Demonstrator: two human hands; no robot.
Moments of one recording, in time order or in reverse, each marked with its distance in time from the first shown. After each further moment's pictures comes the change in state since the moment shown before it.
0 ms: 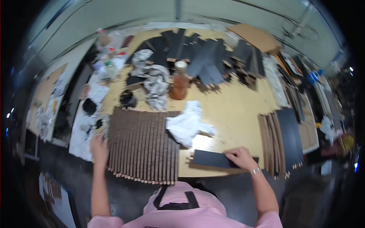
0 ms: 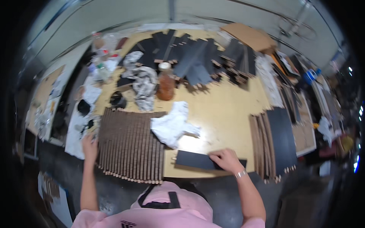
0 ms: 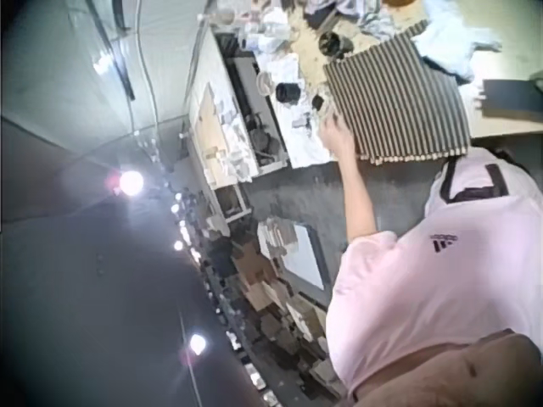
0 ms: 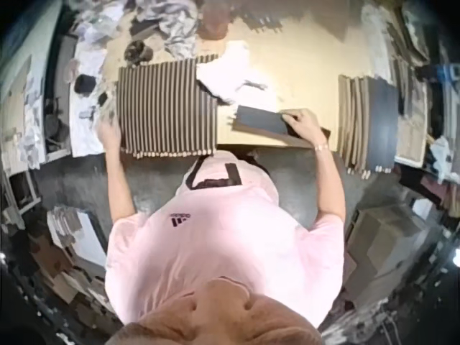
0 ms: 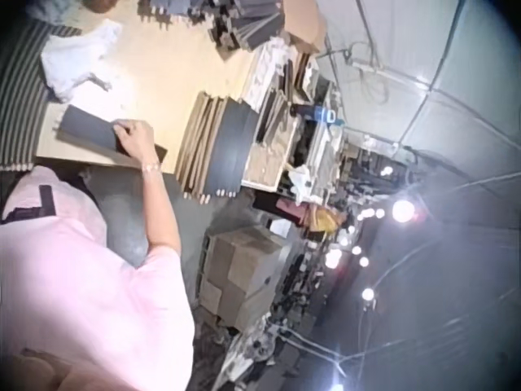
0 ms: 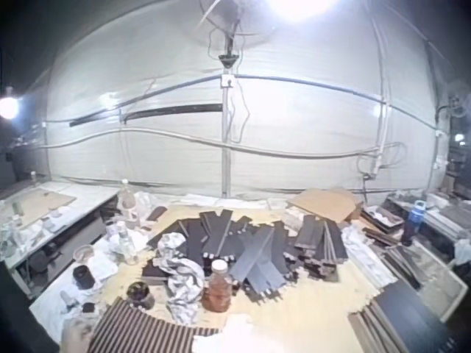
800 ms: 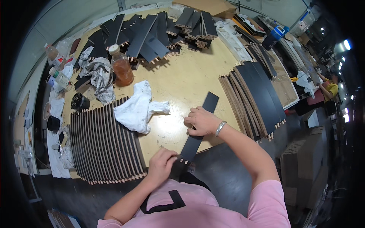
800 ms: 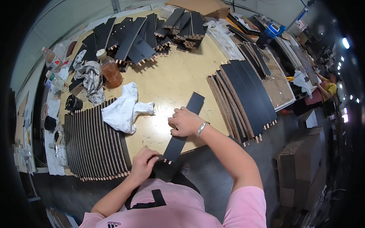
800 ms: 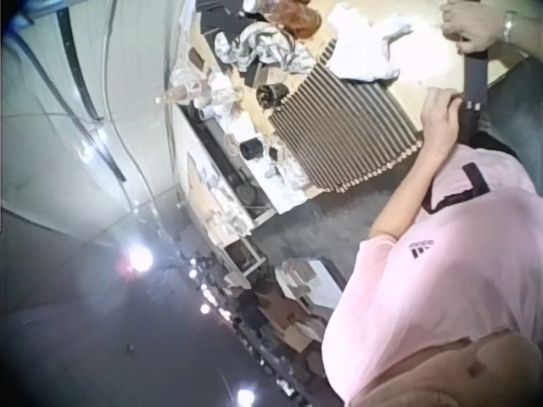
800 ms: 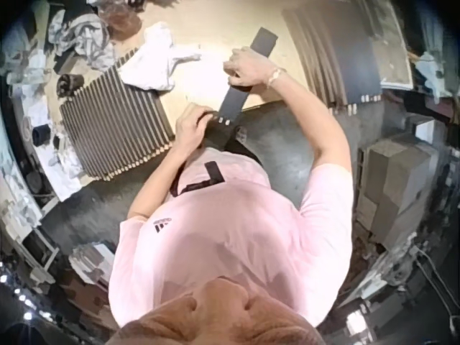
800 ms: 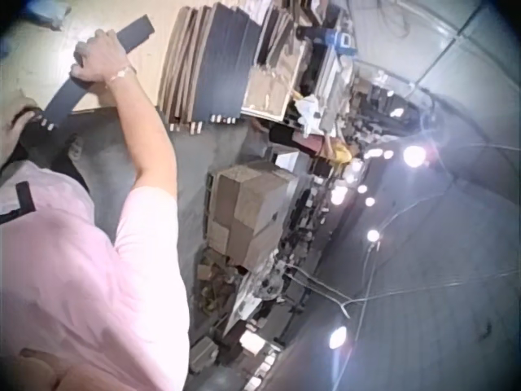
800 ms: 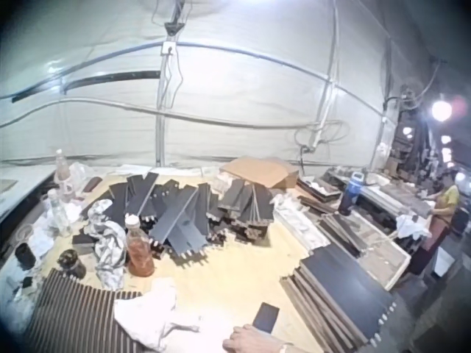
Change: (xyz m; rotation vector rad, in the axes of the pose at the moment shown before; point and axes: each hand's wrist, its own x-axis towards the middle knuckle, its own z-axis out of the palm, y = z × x) left_hand -0.172 0.411 0.013 -1.033 -0.693 0.423; right_hand 0.025 0.071 0.010 -0.433 -0.070 -0.338
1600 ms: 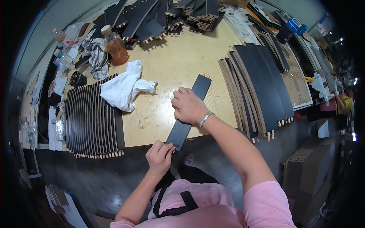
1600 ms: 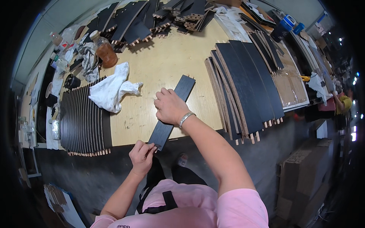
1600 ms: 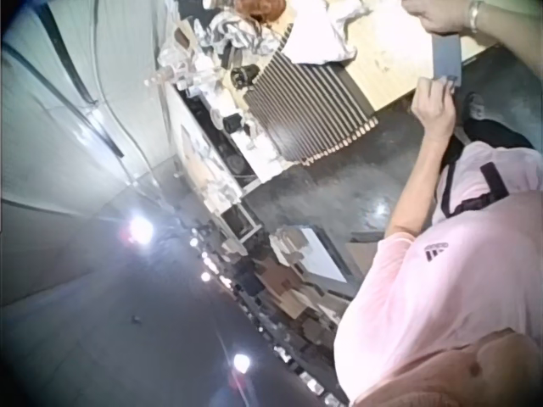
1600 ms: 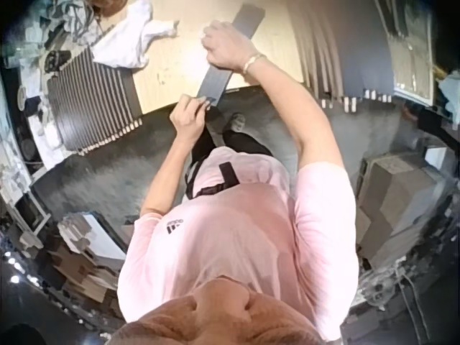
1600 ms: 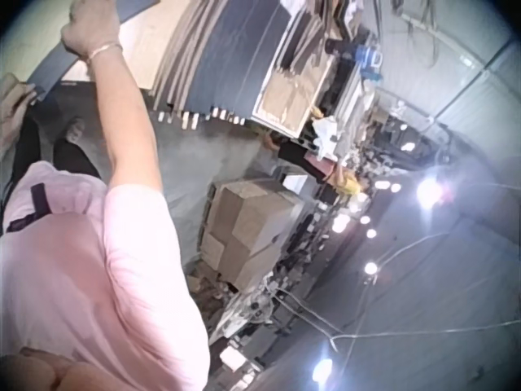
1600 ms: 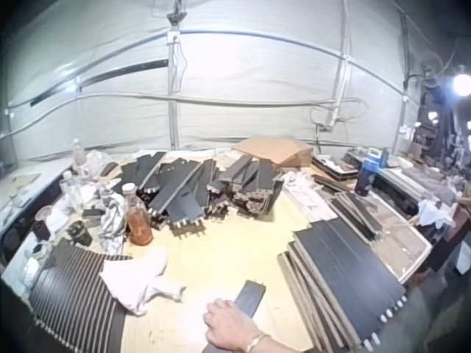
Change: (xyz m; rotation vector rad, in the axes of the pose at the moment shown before) left_hand -0.026 0.009 0.144 0.329 0.384 0.103; right_hand -0.021 0.022 0.041 0.000 0.324 -0.079
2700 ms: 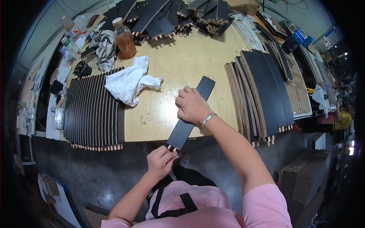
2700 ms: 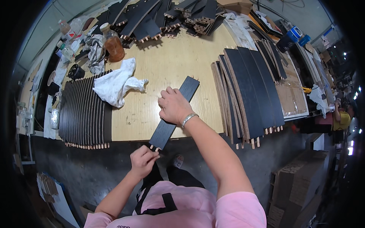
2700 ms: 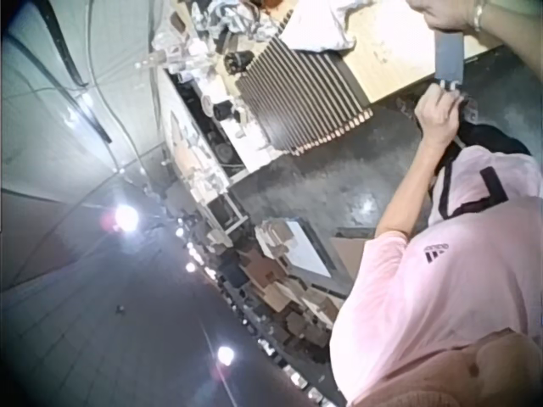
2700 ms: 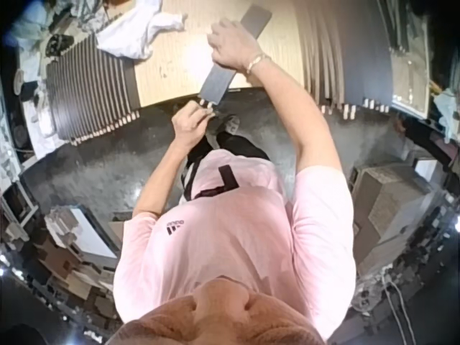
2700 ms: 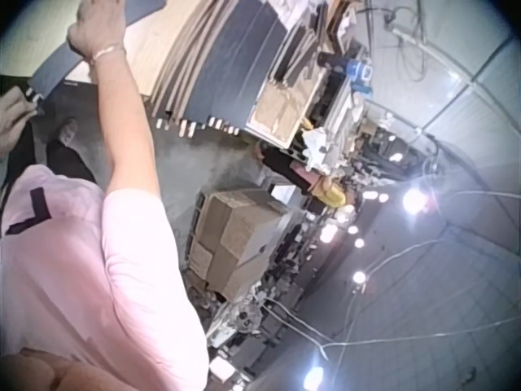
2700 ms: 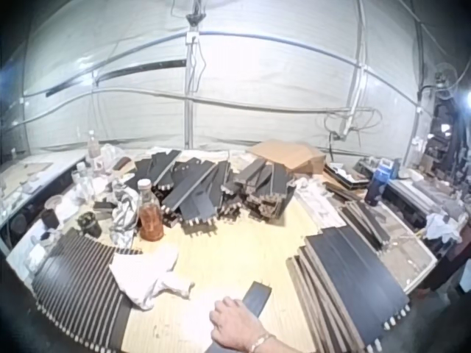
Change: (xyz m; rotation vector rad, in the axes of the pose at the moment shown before) left_hand -0.023 0.007 -0.018 -0.061 -0.152 0.046; right_hand 0.001 -0.006 -0.001 -0.041 -0.041 0.014
